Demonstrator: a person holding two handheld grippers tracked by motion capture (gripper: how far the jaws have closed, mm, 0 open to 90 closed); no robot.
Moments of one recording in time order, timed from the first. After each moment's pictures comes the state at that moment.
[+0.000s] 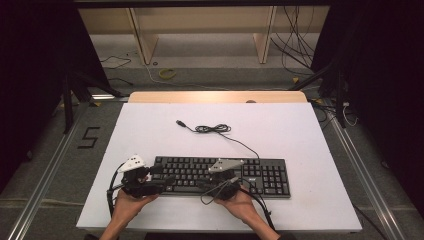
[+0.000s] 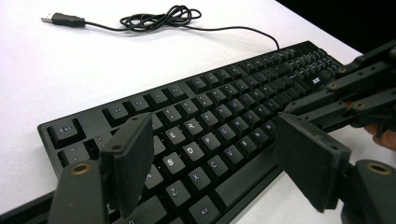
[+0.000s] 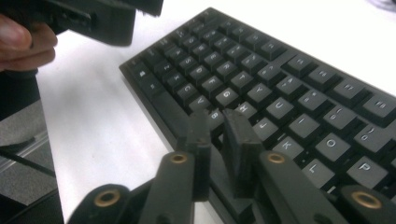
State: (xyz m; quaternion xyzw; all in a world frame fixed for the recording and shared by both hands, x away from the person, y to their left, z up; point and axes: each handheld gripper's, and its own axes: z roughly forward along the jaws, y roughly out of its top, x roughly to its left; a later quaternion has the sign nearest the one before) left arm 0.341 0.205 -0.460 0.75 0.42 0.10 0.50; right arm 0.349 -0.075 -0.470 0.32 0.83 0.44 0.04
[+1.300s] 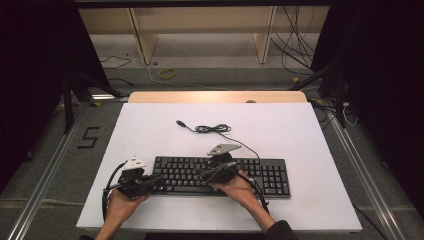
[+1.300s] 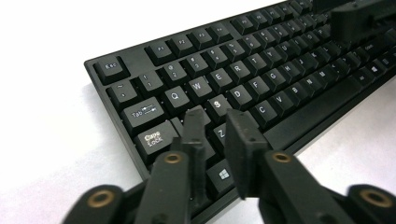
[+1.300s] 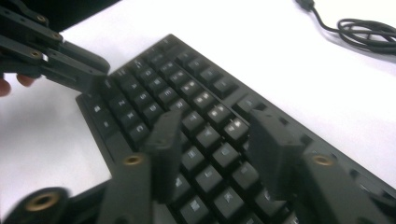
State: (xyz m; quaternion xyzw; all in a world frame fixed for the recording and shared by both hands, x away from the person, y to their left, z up) left arm 0.344 0.216 -0.467 0.79 0.46 0.10 0.40; right arm 0.387 -0.070 -0.456 0.34 0.83 0.43 0.07
